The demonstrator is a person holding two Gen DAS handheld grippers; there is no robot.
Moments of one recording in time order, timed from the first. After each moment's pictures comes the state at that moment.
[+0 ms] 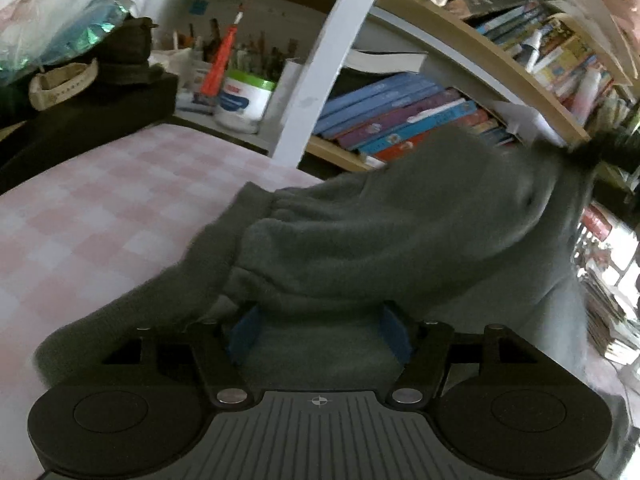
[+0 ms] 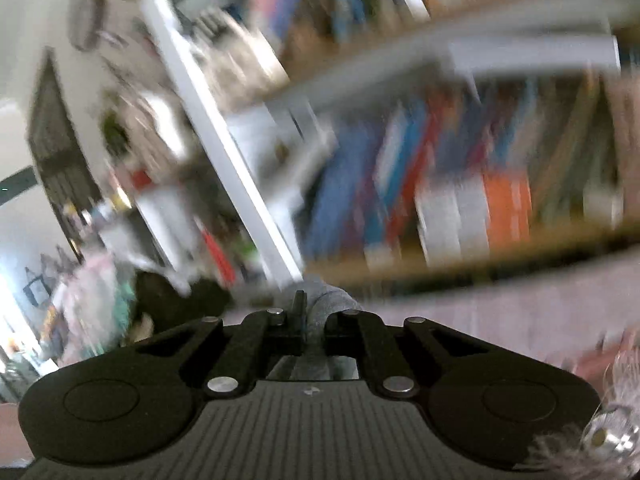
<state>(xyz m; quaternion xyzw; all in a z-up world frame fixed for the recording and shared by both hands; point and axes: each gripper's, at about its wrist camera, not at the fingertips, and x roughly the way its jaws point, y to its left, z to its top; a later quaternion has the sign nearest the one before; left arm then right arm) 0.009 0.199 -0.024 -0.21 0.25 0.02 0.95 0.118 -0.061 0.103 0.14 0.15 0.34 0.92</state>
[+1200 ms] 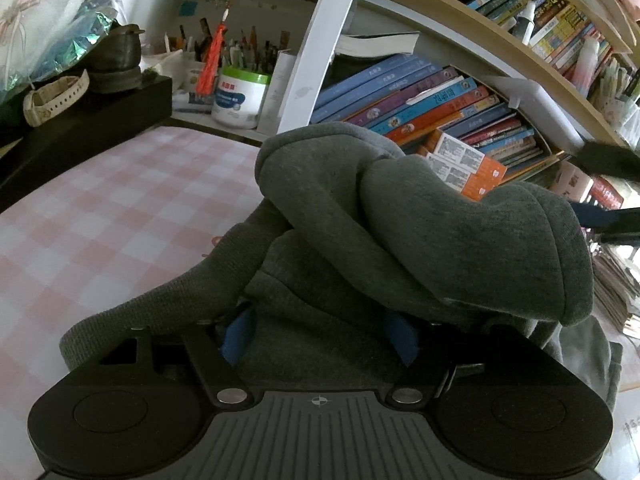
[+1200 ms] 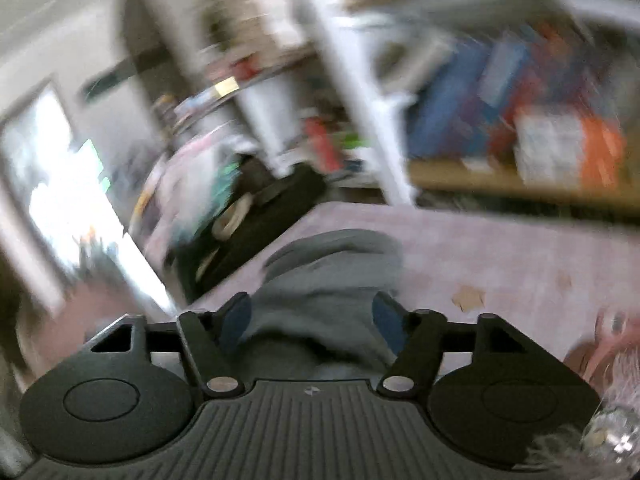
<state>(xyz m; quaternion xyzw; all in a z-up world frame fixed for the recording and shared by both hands) 0.014 0.188 -0.021 -0.17 0.27 0.03 0.95 0.134 -0.069 0.079 0.16 0.36 0.47 0.79</state>
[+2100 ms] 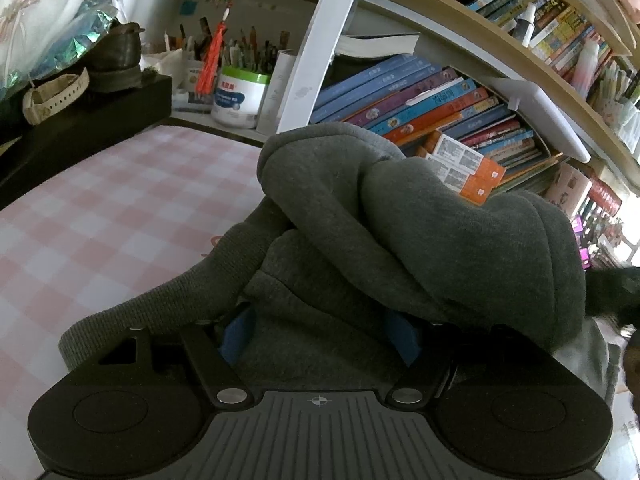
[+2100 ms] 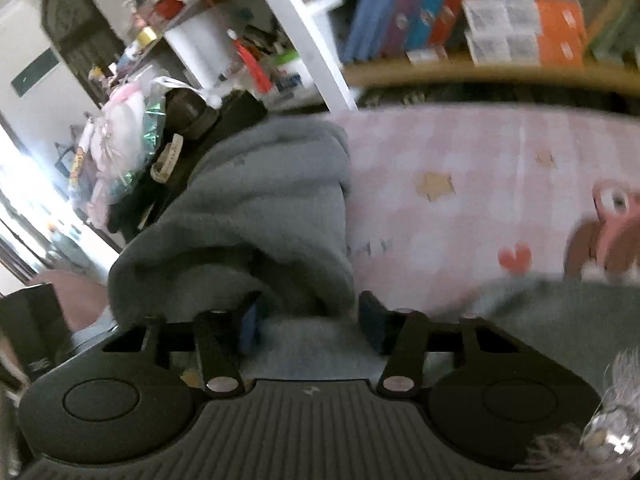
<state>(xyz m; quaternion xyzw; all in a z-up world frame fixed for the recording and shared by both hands) 0.013 0.190 -0.022 -0.18 0.26 0.03 0.95 0.111 -0.041 0.024 0.06 0.40 0.41 0.82</state>
